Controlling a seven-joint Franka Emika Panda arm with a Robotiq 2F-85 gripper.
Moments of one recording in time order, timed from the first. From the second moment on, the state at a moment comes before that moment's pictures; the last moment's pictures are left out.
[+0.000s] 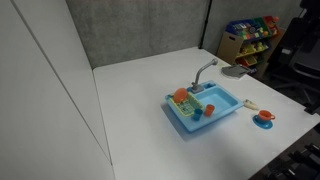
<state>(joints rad) 0.07 -0.39 0.13 -2.28 -0.03 1.77 0.25</state>
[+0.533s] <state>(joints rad) -0.01 -0.34 0.01 -2.30 0.01 1.93 0.23</state>
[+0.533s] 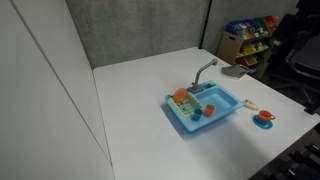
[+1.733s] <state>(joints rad) -0.06 -0.18 -0.01 -2.32 0.04 2.07 0.30</state>
